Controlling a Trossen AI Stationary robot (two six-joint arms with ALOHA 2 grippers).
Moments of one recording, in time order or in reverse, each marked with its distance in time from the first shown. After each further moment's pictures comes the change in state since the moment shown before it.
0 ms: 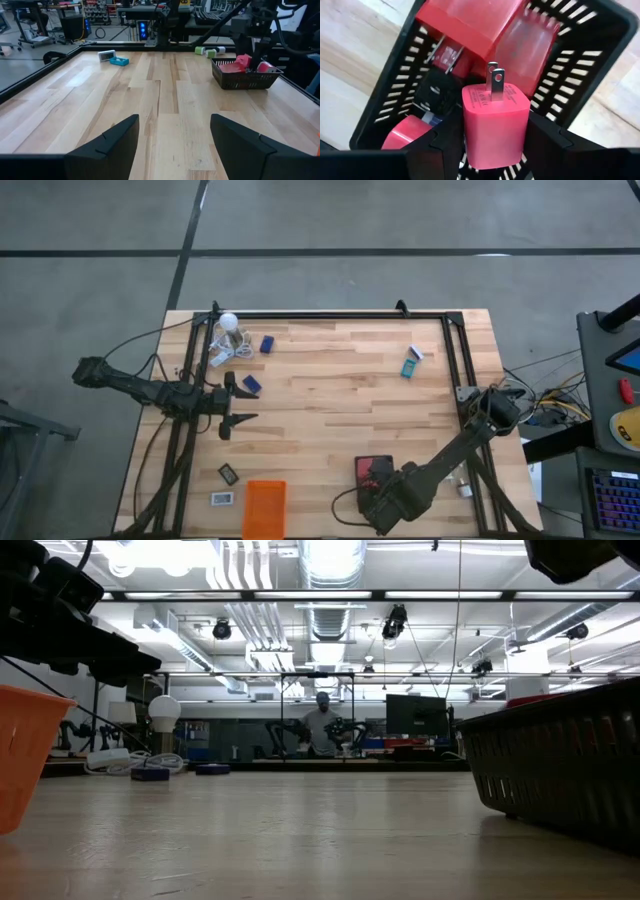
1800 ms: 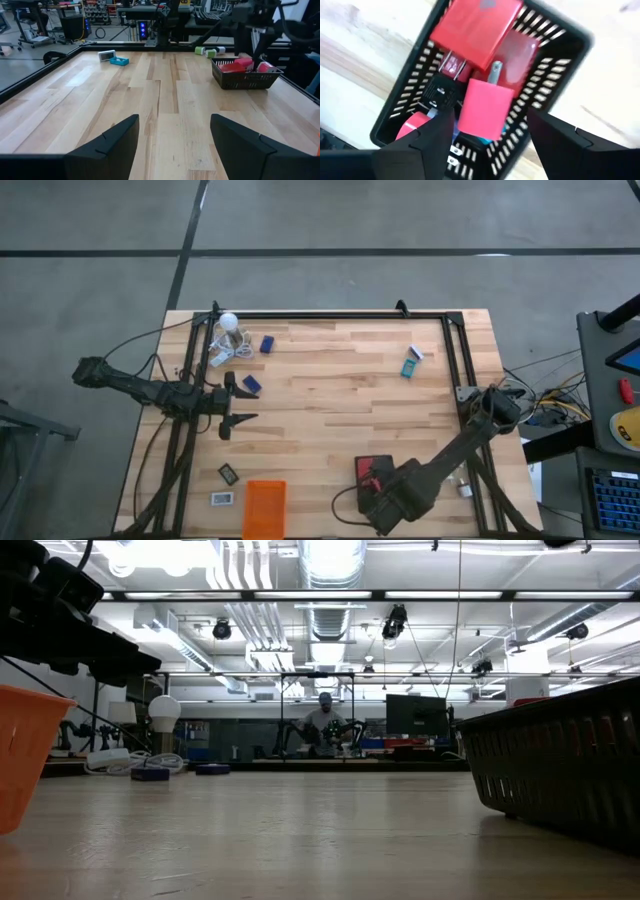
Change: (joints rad) left arm 0.000 0.001 0.000 0.000 0.000 0.000; right arm -0.004 -0.011 0.086 -0.127 0.016 -0.004
